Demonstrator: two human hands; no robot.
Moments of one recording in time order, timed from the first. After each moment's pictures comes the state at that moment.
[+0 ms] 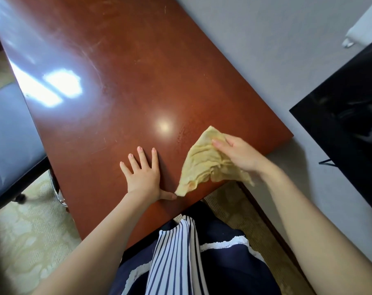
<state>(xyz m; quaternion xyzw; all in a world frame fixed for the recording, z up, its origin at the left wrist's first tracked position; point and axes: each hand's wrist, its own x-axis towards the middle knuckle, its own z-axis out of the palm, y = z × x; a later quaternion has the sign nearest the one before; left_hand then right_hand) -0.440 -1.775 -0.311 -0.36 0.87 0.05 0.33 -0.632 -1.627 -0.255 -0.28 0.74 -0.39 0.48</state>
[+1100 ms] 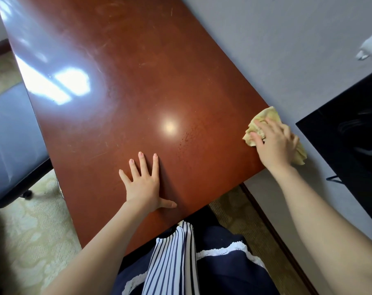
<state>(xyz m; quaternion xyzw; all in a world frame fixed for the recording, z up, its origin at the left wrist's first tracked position) -0.439 -1.774 -0.313 -0.37 0.86 0.06 0.33 -0.712 -1.602 -0.334 -0.27 0.95 -0.14 0.03</state>
